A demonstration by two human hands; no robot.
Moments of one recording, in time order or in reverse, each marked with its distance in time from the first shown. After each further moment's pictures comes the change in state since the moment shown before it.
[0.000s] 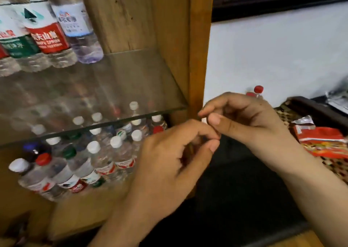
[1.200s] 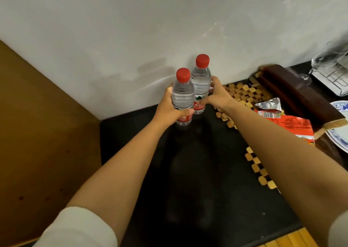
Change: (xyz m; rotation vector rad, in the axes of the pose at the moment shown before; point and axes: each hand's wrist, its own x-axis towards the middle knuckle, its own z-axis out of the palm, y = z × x) left_hand 0.171 -0.232 0.374 -0.339 -0.189 -0.781; right_hand 0.048 0.386 -0.301 -0.142 0.171 0.744
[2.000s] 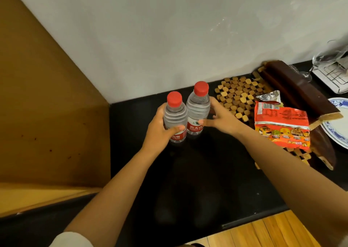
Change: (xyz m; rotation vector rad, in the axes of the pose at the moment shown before) left_hand -0.118 -0.030 -0.012 -0.059 0.094 0.004; right_hand -0.098 0.021 0.024 -0.188 -0.217 -0.115
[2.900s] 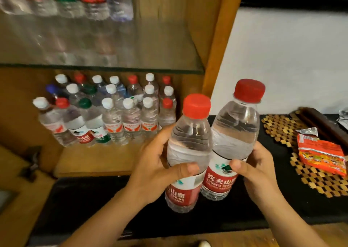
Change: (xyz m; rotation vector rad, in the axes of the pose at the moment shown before) left_hand -0.285 0.079 -0.243 -0.212 0.094 0.425; right_hand -0.207 -0.241 0.225 0.460 0.230 -0.427
